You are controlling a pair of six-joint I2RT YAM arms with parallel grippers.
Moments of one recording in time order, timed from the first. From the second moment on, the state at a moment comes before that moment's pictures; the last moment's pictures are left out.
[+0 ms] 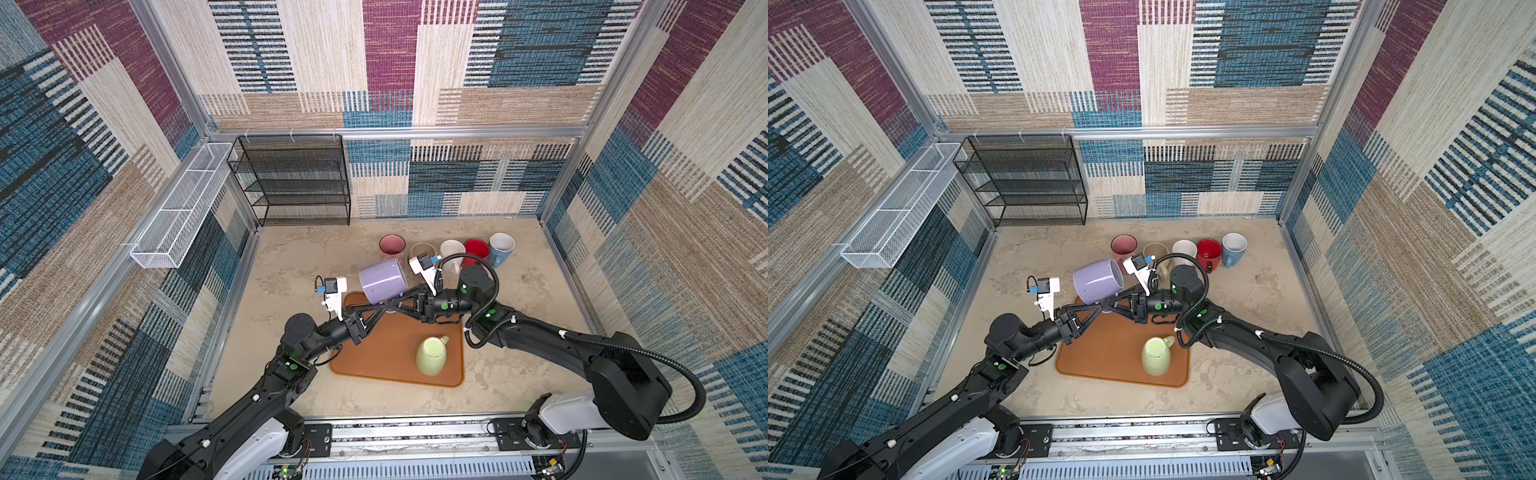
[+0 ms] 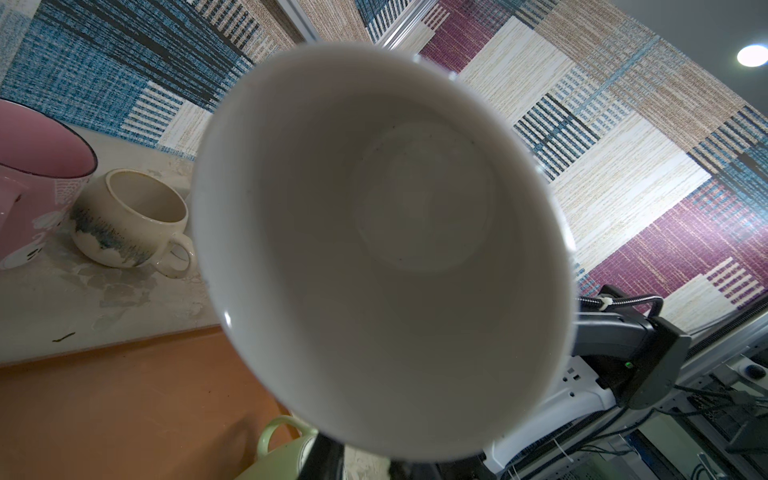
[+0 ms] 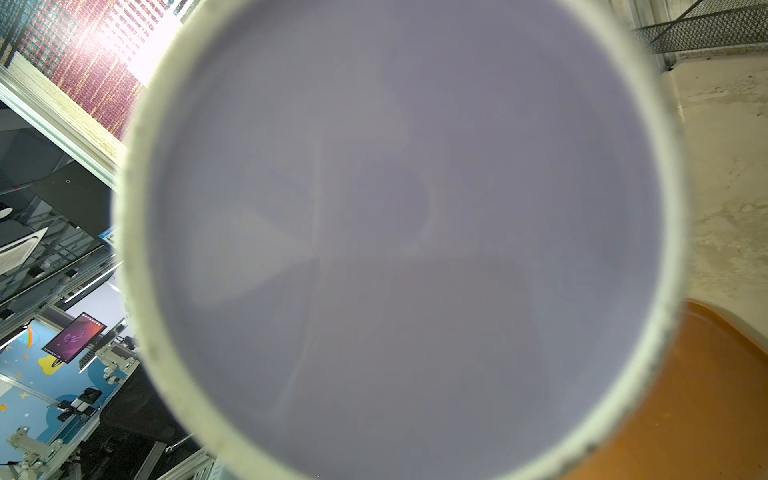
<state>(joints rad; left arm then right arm) -0.51 0.87 0.35 0.62 0.56 -0.82 0.68 1.42 0.79 0.60 -0.88 0.64</state>
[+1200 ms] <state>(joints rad) -0.52 0.84 0.30 0.64 0.53 -0.86 0.69 1.46 0.81 0.64 -0.94 0.62</state>
